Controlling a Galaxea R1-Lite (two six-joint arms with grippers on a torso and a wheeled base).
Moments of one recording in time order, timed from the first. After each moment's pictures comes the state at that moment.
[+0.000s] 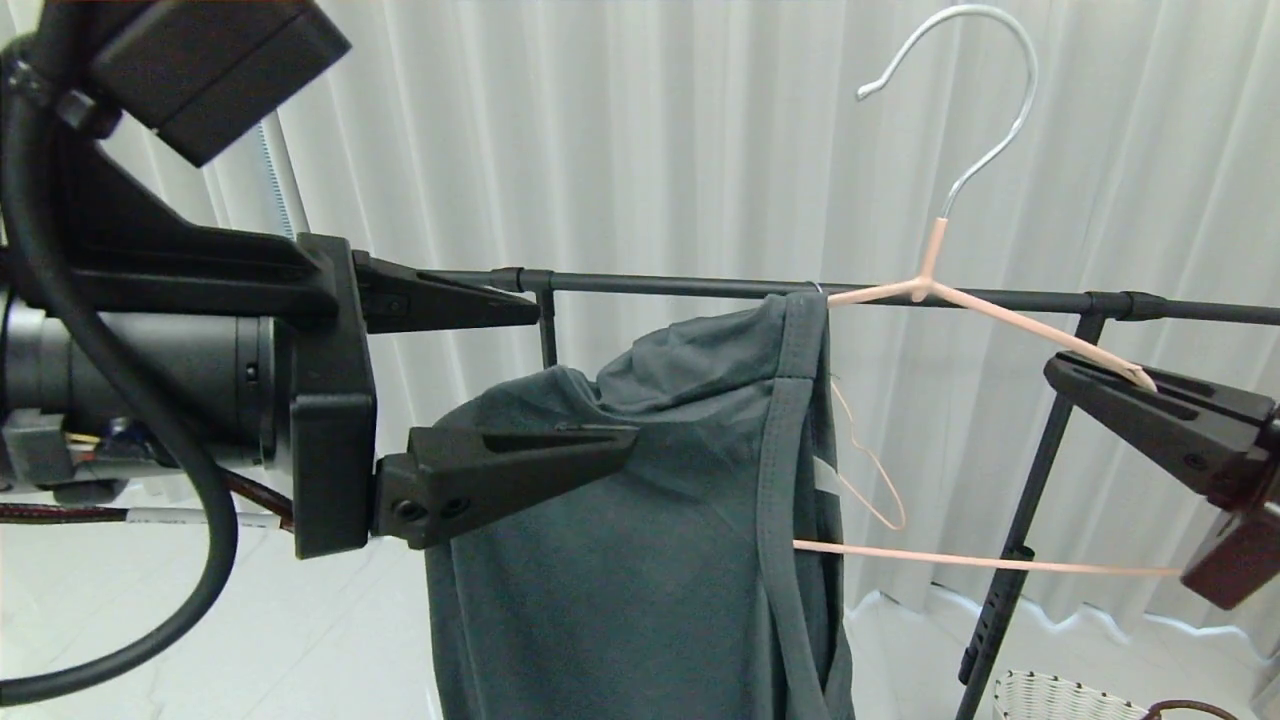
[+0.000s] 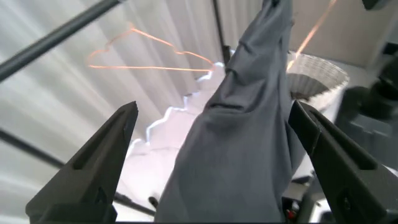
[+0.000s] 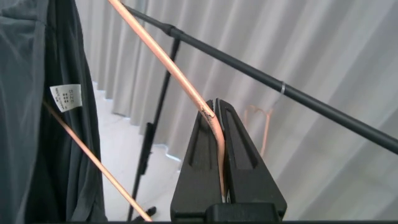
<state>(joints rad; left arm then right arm) -0.70 1.30 -1.22 0.26 -0.31 0.25 0.90 1.08 -0.57 -0.62 -0.19 -0.19</state>
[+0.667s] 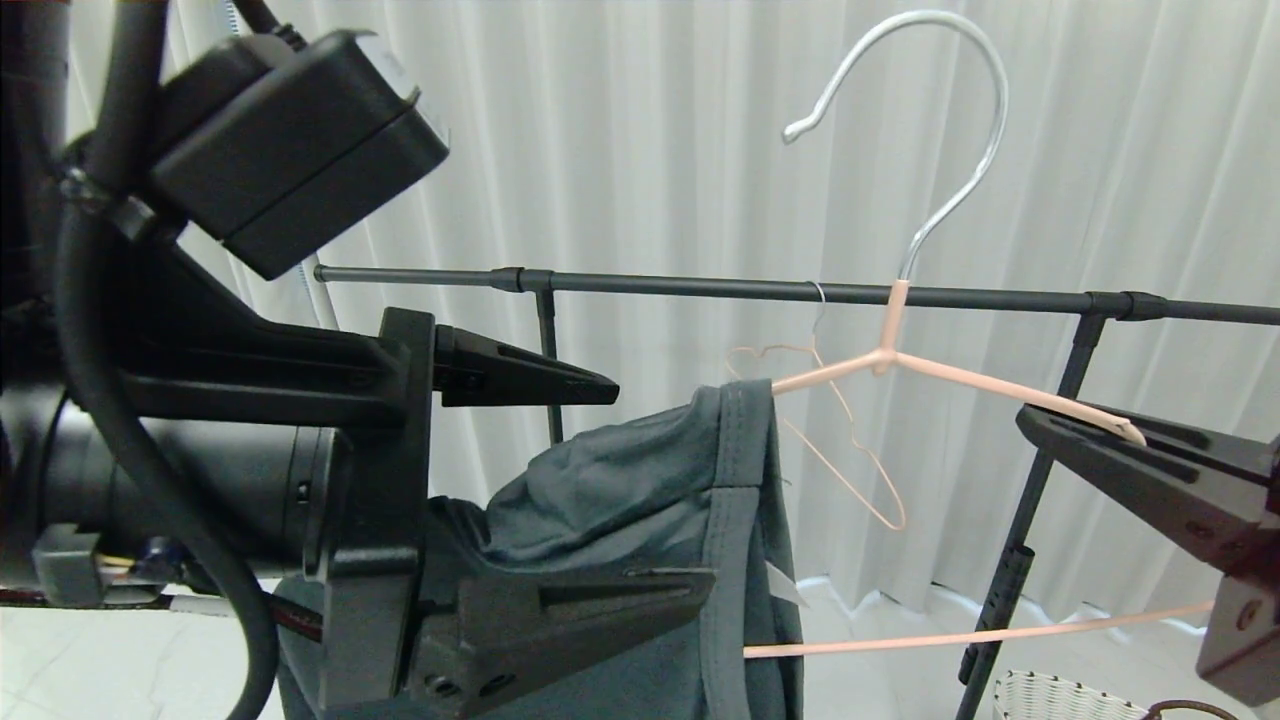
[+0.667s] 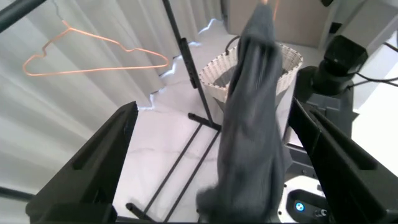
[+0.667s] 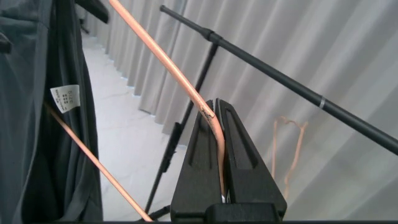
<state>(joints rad) -0.80 1.33 -1.18 0.26 -0.39 0.25 1.05 1.08 -0.57 -0.60 -0.19 -0.22</state>
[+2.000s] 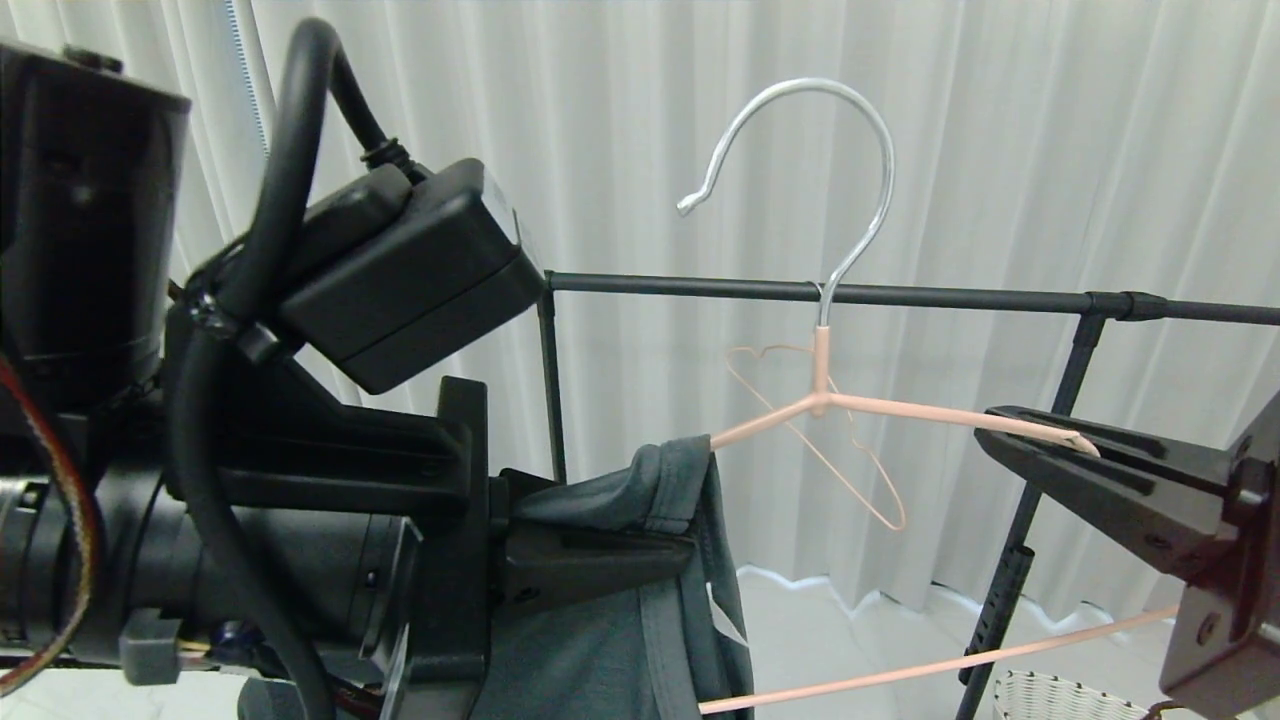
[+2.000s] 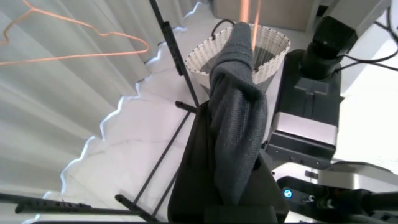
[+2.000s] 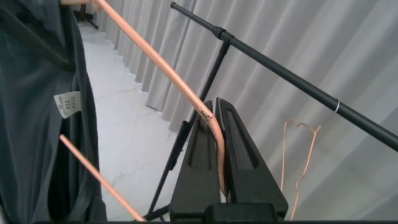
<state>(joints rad) -0.84 1.35 -1.13 0.25 -0.38 0.24 1.09 1.12 -0.60 -0.60 -0.19 -0.22</state>
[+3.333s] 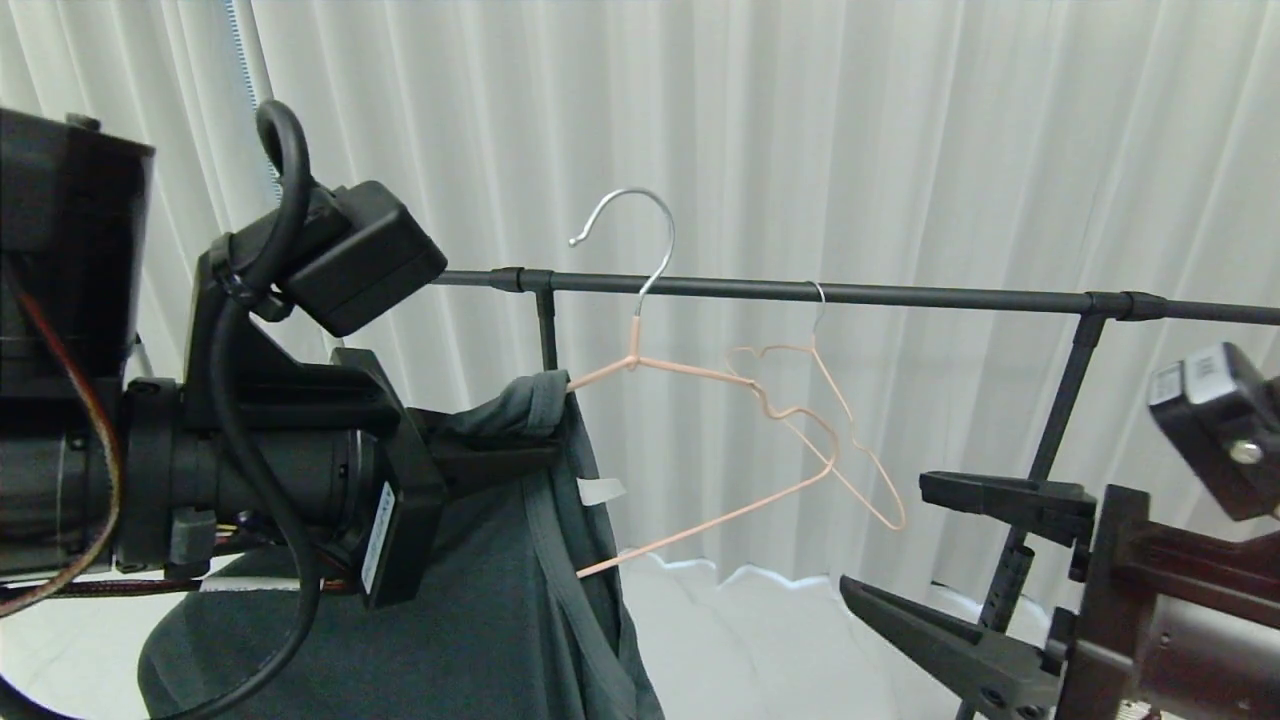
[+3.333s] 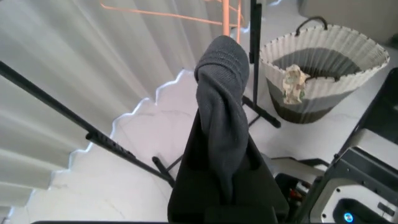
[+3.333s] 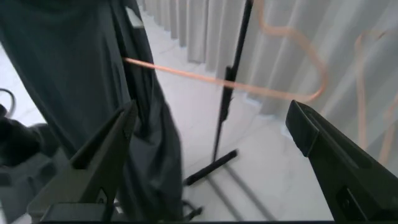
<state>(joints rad) -0.64 1.31 -1.06 0.21 -0.21 0.22 1.05 1.24 -0.60 -0.44 -0.13 0.16</state>
